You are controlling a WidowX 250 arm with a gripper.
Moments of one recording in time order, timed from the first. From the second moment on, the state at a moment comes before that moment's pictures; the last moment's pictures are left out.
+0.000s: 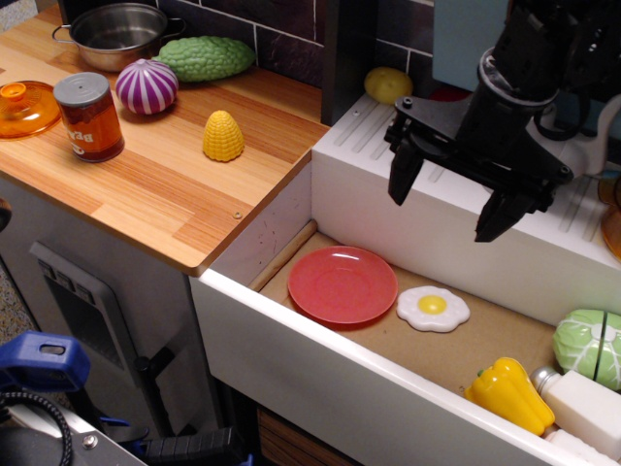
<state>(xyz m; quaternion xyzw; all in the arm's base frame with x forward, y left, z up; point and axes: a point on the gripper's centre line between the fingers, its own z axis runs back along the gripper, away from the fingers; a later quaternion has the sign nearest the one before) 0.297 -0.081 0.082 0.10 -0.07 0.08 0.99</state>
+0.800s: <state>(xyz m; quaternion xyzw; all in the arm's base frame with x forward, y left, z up) 0.292 0.031 0.085 0.17 -0.05 -0.06 0.98</state>
